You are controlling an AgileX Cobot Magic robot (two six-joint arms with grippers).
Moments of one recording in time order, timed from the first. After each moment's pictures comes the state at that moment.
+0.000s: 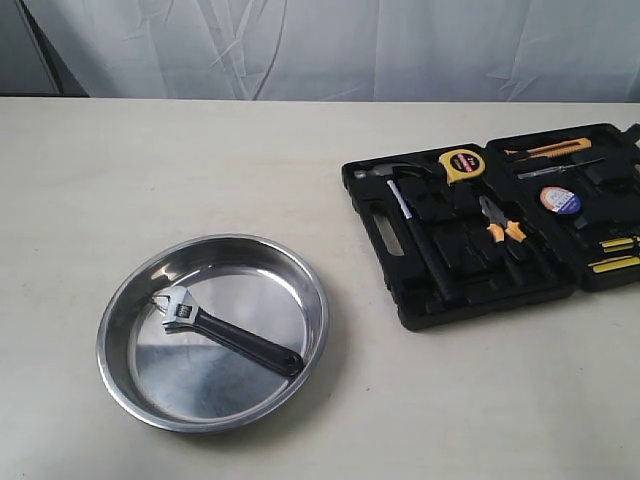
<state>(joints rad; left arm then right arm) 0.01 0.00 0.00 0.31 0.35 -0.28 -0.02 0.01 0.00 0.12 0.26 -0.03</state>
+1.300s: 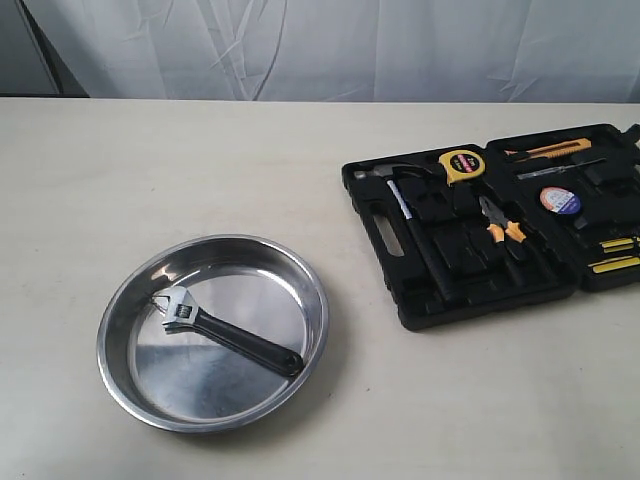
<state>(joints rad) 0.01 0.00 0.00 0.31 0.35 -0.28 -0.02 0.01 0.00 0.19 0.26 -0.03</state>
